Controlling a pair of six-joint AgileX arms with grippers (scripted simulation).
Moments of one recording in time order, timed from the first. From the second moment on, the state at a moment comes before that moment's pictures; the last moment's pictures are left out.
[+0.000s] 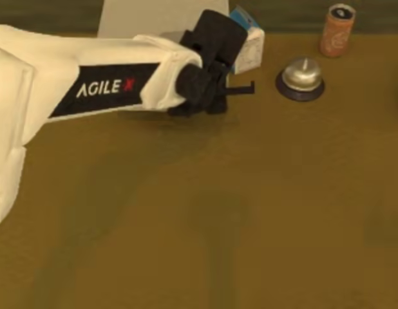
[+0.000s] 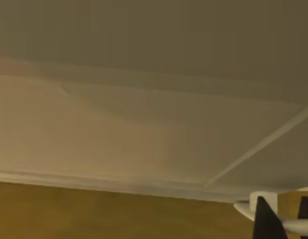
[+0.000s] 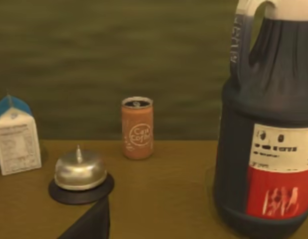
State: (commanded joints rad) left arm -0.64 2.14 1.55 -0.36 -0.39 -0.54; right arm 0.00 0.00 0.00 0.00 0.00 0.00
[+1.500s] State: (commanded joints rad) left arm -0.64 2.11 1.50 -0.32 -0.36 -0.50; right arm 0.00 0.00 0.00 0.00 0.00 0.00
